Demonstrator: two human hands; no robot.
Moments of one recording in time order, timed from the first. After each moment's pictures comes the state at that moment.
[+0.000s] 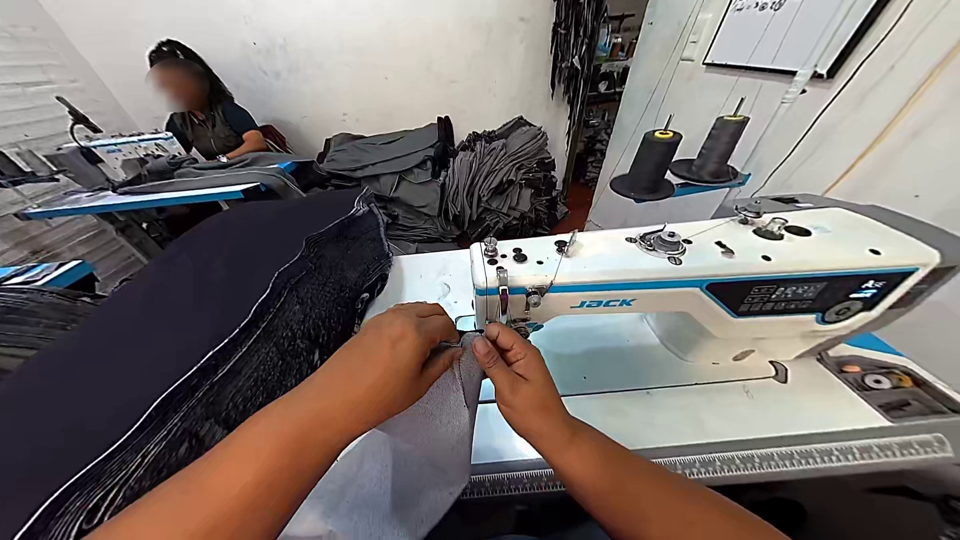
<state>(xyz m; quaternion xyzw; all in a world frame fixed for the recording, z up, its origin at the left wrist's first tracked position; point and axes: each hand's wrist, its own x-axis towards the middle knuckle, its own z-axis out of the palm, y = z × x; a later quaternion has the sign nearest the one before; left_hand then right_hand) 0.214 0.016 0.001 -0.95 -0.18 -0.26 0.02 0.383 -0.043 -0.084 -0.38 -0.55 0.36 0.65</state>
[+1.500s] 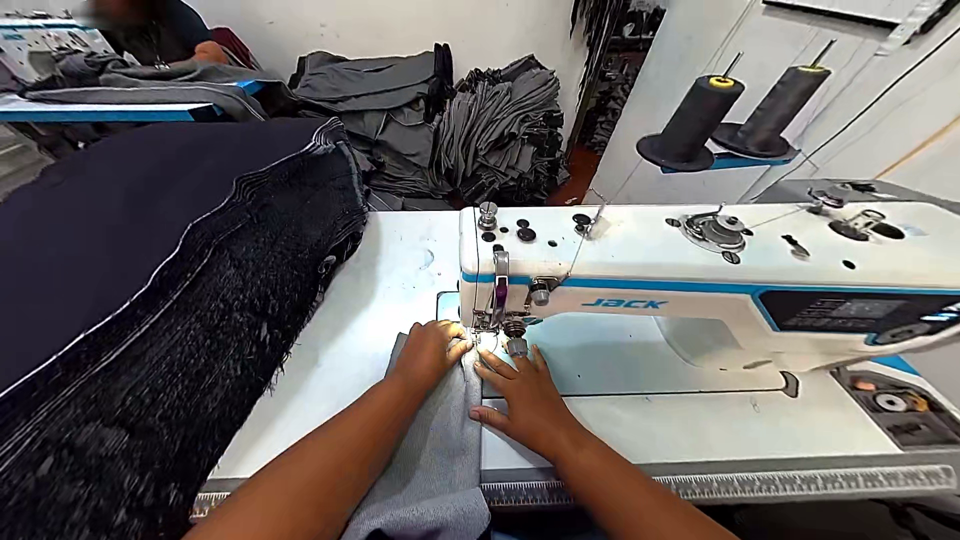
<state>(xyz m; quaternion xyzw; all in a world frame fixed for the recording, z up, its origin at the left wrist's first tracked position) 0.289 0.097 -0.176 -0.87 -0.43 -0.07 -0.23 0.459 -0.019 -0.184 -0.63 -0.75 0.20 0.07</state>
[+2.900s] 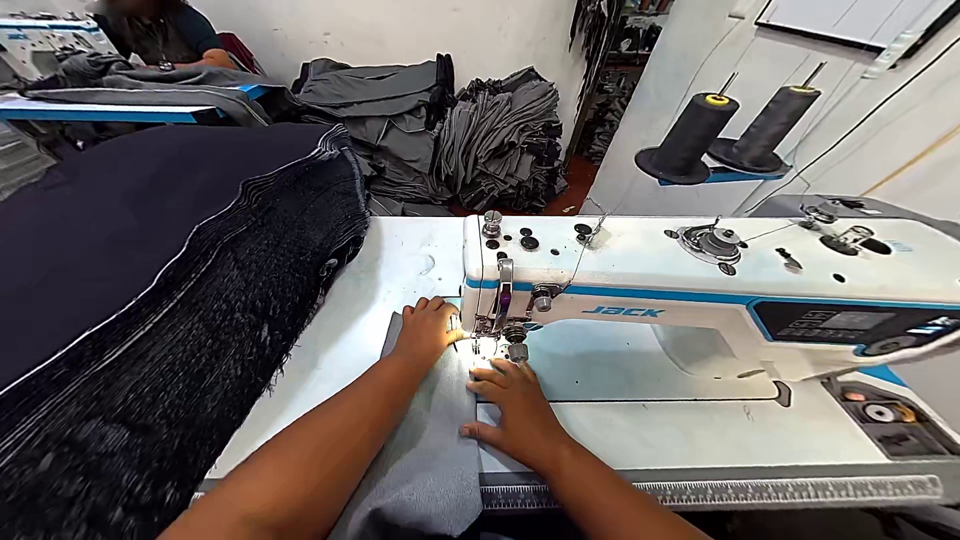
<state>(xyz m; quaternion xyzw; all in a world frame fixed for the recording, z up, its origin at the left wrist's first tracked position) 0.293 0.122 -0.170 -0.86 -0.47 -0.09 -0.17 0.448 -0.029 -0.188 -0.61 -0.75 0.21 0.14</state>
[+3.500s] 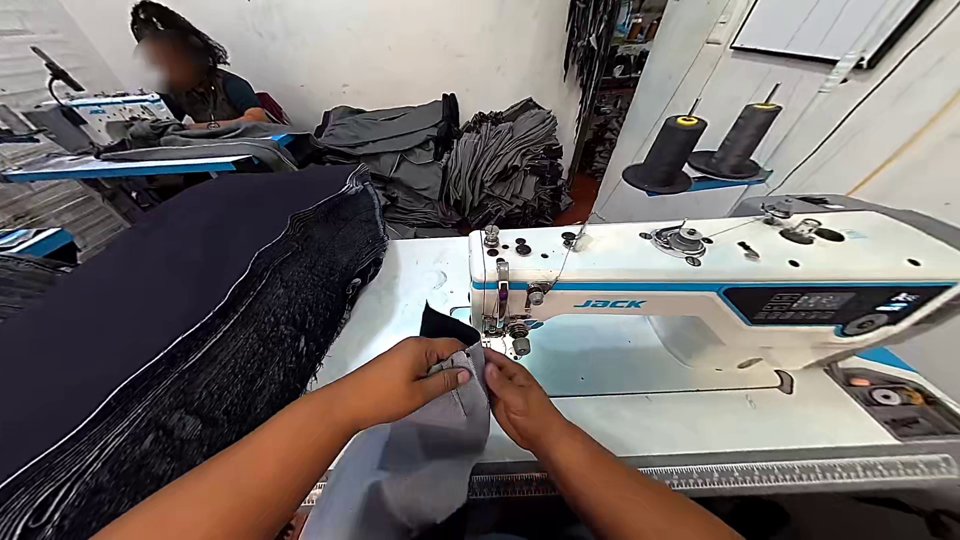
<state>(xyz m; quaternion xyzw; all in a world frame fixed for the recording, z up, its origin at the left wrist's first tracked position) 0.219 0.035 -0.051 -0.88 -0.21 -0.17 -0.39 0.406 -0.034 -0.145 -0.30 -0.48 0.57 0.60</state>
